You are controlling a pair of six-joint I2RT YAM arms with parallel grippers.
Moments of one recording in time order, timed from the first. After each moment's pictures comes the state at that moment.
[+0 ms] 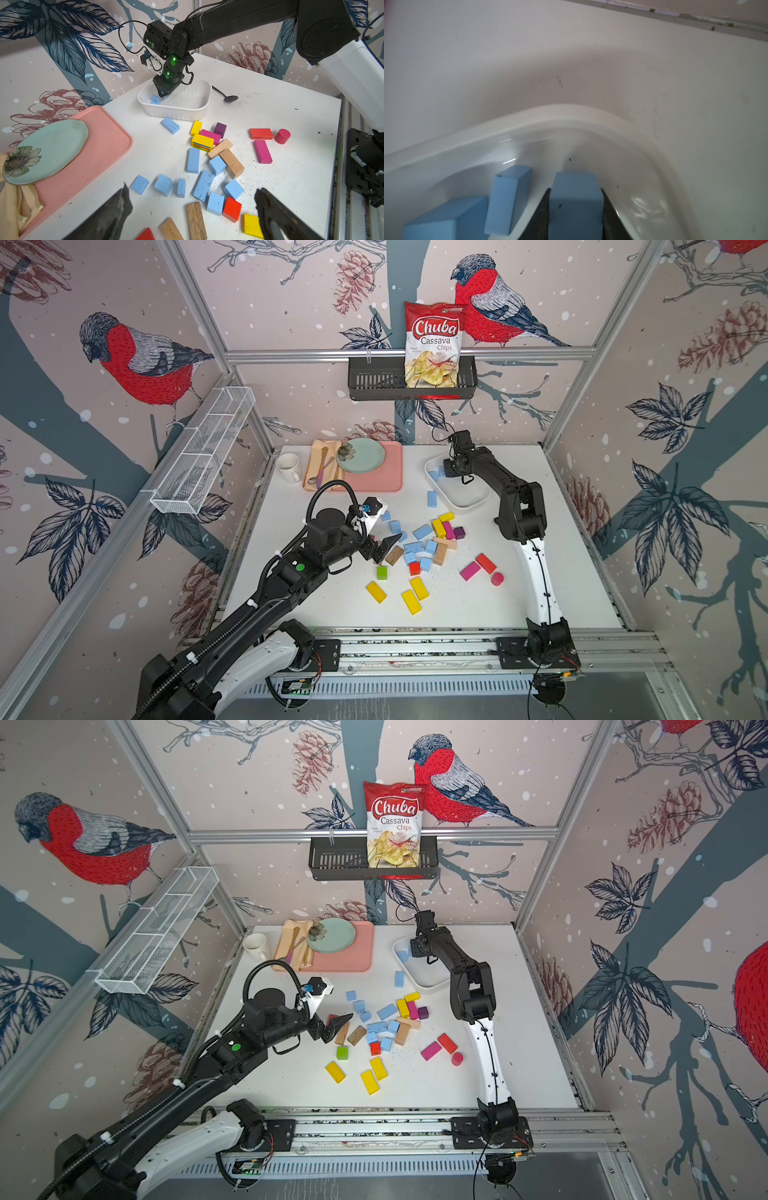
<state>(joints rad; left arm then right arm) -0.62 0.89 0.69 -0.13 0.27 0.14 0.33 2.53 2.20 -0.66 0.07 0.02</state>
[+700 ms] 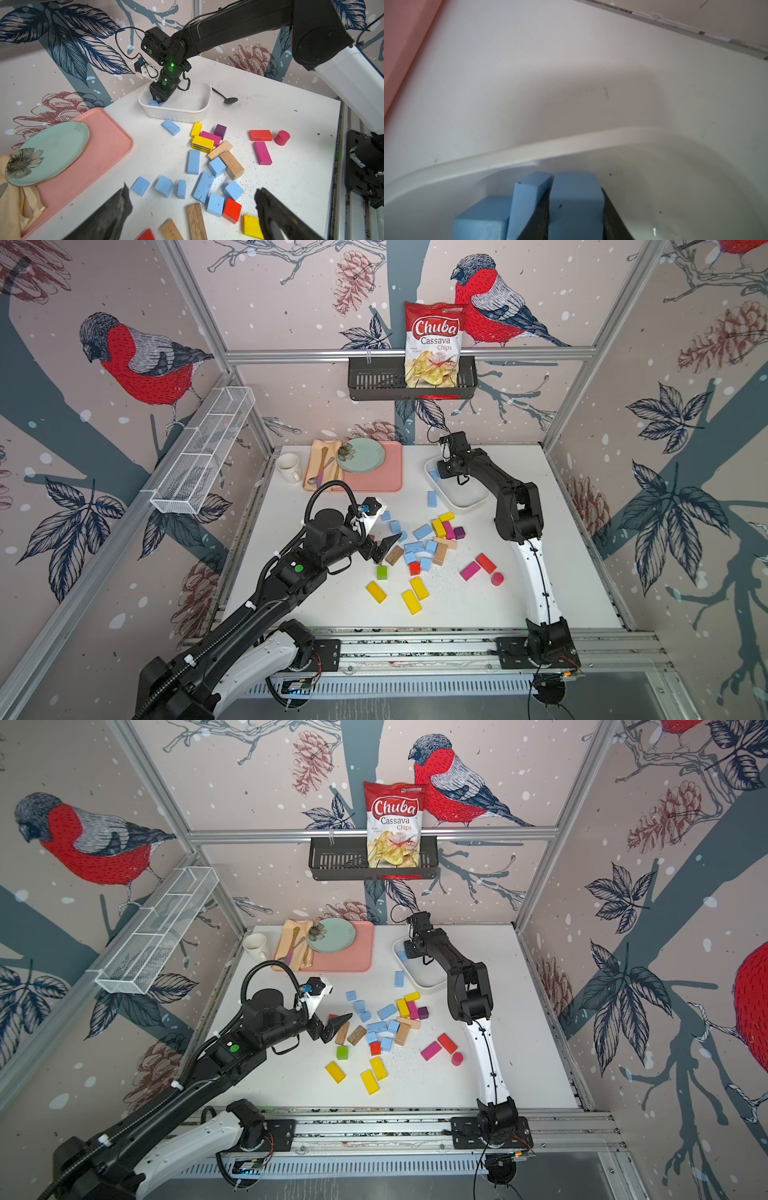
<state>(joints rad) -0.62 0.88 0.69 -0.13 0.27 0.14 0.35 2.54 2.20 -0.62 -0.03 -0.07</state>
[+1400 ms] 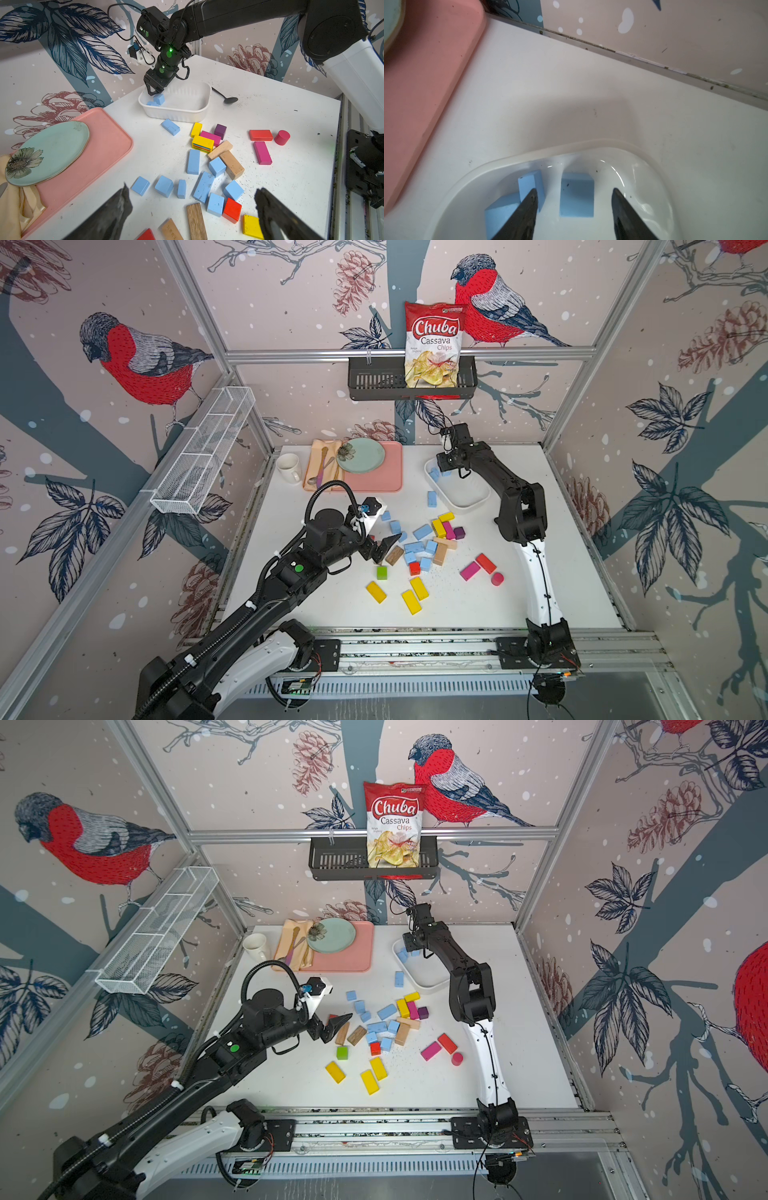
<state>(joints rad) -0.62 0.88 0.69 -0.13 0.27 0.14 0.35 2.47 2.24 -0.66 0.00 -0.07</state>
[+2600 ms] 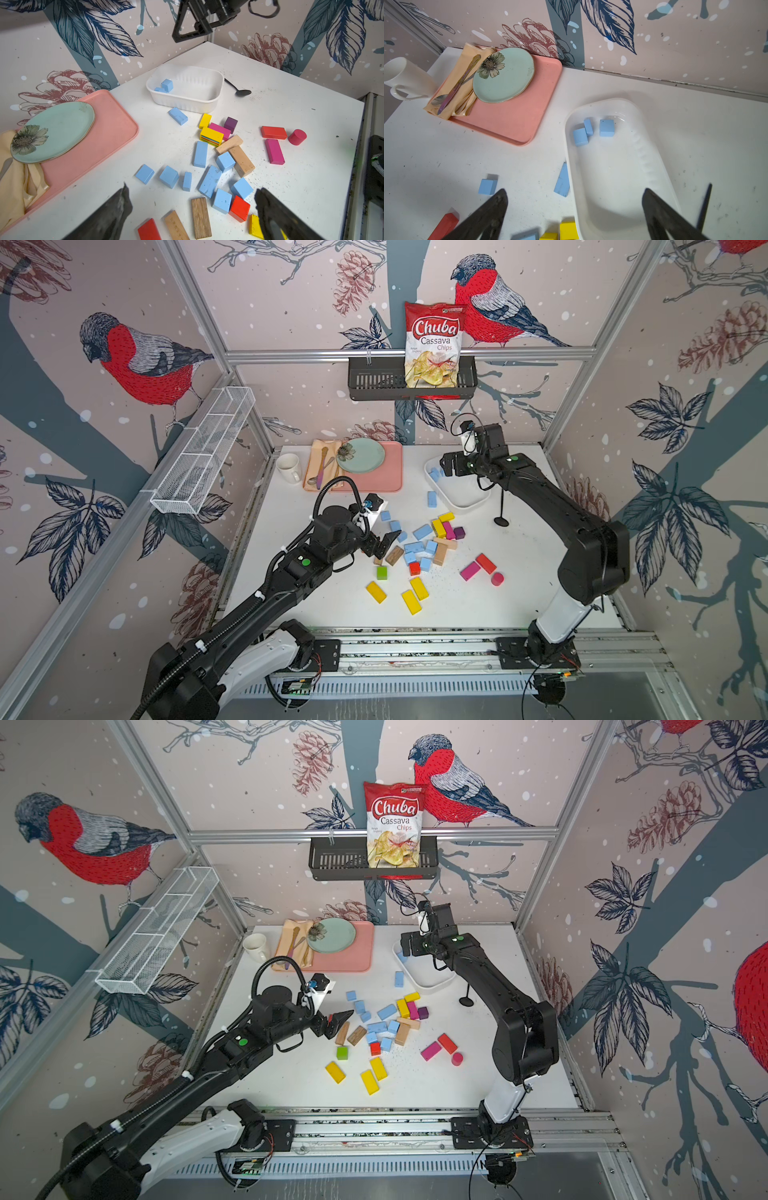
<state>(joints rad) -0.62 0.97 0.72 -0.13 0.19 0.06 0.40 1.71 1.52 -0.49 -0.05 0.09</state>
